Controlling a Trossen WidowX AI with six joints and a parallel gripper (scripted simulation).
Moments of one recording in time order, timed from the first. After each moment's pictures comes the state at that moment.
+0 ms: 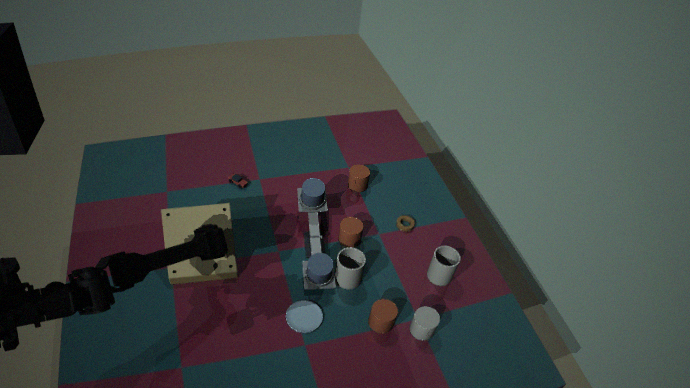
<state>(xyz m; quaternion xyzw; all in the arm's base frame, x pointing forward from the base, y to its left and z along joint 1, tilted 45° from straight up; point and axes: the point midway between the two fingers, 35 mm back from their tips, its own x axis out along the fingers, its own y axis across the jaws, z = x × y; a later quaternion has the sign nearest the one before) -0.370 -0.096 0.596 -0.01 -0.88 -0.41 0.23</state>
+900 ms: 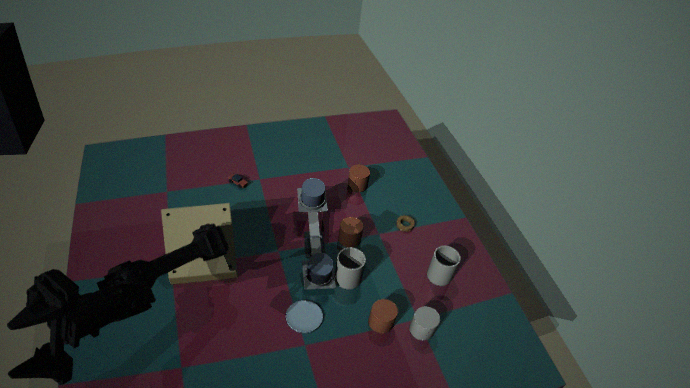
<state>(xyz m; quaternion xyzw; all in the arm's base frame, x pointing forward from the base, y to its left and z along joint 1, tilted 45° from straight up) -0.221 -0.093 0.694 0.00 -0.85 -0.22 0.48</state>
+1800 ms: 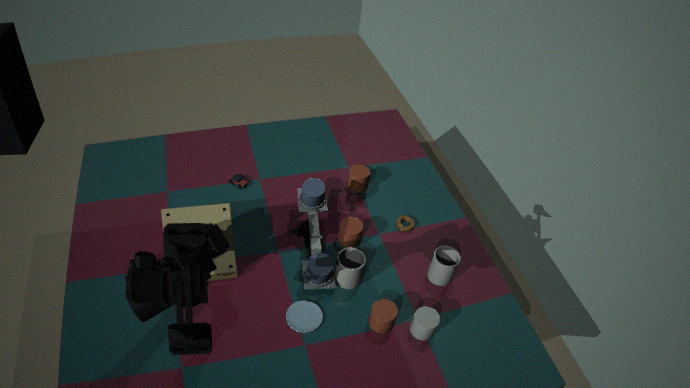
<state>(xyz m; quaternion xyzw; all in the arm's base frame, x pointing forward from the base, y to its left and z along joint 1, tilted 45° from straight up) 0.011 -0.005 0.731 0.03 -0.67 0.01 0.74</state>
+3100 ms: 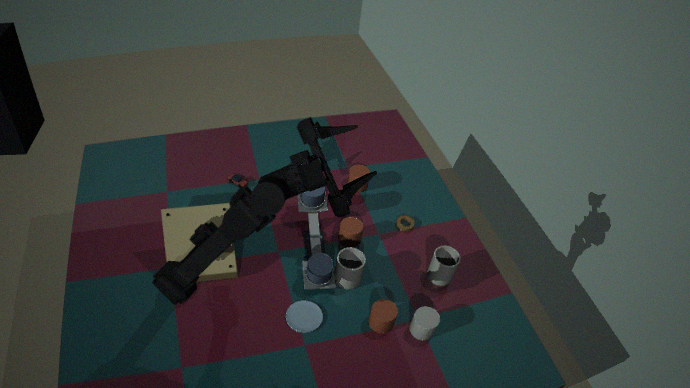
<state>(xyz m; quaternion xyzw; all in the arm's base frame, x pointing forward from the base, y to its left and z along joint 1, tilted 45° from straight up) 0.270 0.210 0.515 0.09 -0.12 0.23 0.96</state>
